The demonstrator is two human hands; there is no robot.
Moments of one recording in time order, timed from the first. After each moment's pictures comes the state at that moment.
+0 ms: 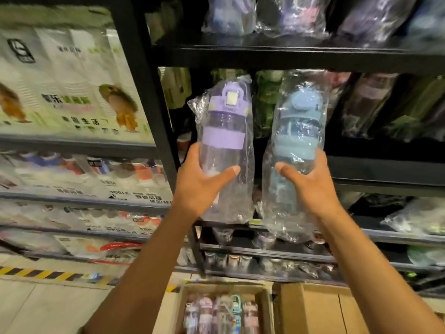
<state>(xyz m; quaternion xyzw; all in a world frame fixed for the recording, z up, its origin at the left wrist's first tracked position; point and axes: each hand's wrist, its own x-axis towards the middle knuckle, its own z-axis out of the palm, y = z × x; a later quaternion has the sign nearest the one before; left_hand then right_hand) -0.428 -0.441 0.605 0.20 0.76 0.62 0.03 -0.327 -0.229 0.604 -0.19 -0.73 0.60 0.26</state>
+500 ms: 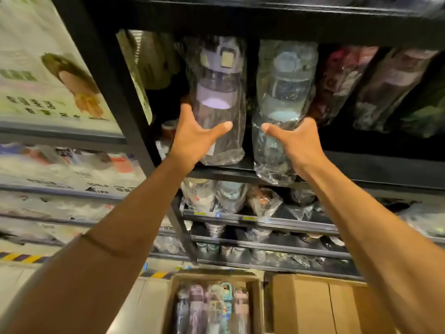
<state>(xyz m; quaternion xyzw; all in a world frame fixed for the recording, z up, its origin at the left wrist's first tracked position) -0.546 -0.376 0.589 0.18 0.77 0.61 0.05 -0.446 -0.162 0.589 -0.22 -0.76 0.57 0.22</state>
